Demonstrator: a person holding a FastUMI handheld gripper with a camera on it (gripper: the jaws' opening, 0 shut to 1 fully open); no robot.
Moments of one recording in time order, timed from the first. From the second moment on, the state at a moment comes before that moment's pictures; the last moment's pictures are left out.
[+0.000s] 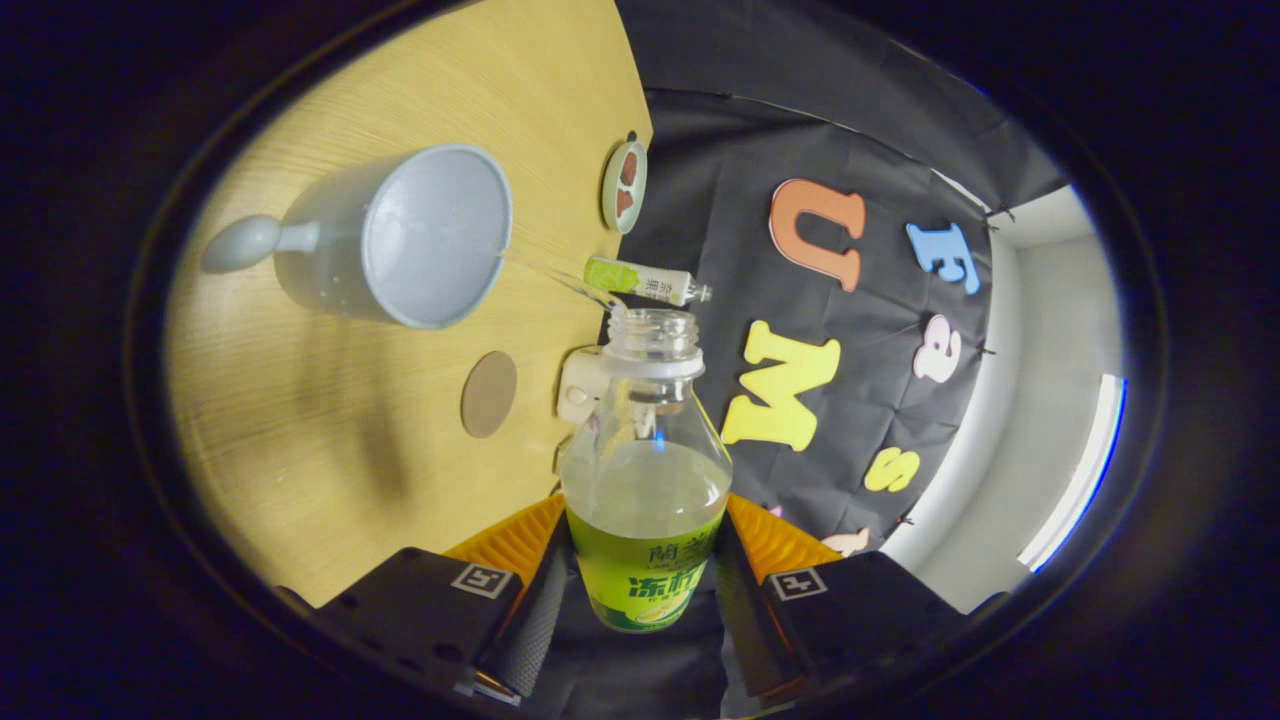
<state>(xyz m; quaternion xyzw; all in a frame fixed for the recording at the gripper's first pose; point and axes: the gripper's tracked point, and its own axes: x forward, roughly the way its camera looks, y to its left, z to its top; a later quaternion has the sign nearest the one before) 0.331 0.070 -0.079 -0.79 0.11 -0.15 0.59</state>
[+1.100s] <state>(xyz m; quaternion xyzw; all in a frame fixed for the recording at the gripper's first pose) 0.327 0.080 -0.046 -0.82 0.10 -0.15 0.54</state>
